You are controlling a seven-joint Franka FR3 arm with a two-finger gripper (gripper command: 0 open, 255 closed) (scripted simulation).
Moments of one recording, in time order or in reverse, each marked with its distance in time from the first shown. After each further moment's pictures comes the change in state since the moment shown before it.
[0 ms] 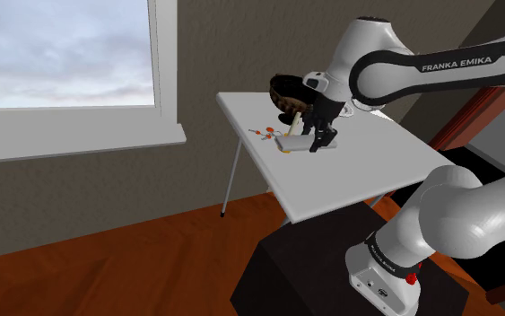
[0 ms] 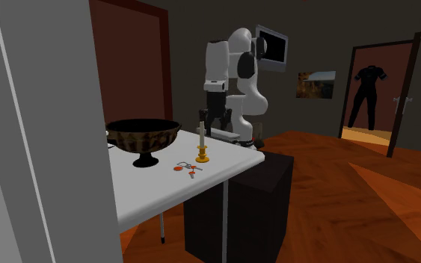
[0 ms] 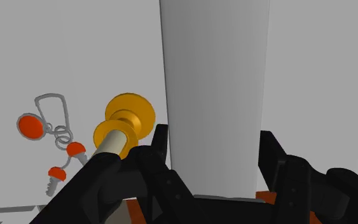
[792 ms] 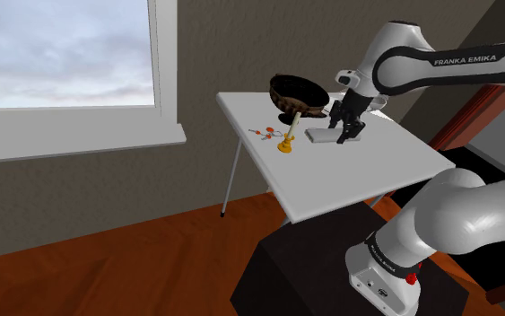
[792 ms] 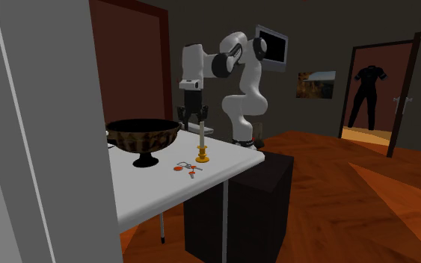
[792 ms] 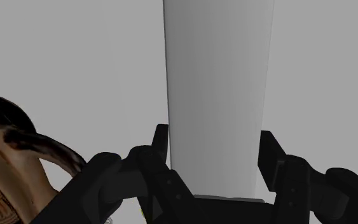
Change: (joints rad) arm -0.150 -0.056 -0.202 -0.001 -0.135 -0.039 -0.247
